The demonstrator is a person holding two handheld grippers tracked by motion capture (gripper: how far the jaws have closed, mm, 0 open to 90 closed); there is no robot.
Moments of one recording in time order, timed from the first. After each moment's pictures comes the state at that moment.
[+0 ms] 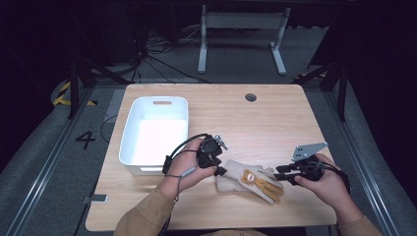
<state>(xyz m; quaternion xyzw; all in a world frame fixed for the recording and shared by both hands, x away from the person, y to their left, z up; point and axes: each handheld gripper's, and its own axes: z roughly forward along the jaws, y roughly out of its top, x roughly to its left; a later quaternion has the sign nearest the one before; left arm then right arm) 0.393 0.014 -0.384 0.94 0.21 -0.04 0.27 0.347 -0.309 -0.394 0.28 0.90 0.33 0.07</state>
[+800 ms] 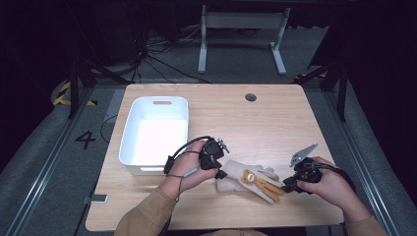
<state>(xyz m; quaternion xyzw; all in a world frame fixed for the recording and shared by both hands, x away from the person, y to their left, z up) 0.394 0.008 -0.392 0.95 0.21 -0.05 0.25 0.350 -0.316 -0.413 0.29 0.93 0.21 -0.02</state>
